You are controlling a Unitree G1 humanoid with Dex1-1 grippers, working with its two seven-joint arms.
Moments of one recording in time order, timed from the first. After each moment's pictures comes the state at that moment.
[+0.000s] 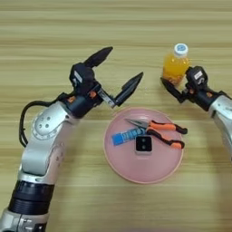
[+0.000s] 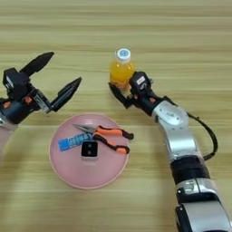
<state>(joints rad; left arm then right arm) -0.20 0.19 -0.04 -0.17 -0.36 -0.04 -0.62 -0.40 -0.29 0.00 0.40 0.07 -0.20 0.58</state>
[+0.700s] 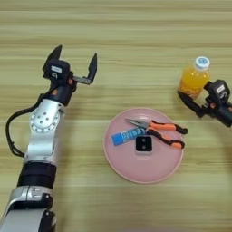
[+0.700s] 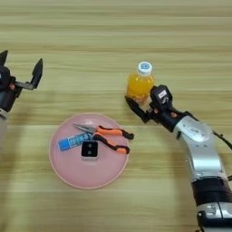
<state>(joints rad) -0.34 0.16 0.12 0.38 -0.10 -0.41 -0.24 -0.24 -0.41 -0.06 0.27 0.19 -0.14 0.73</state>
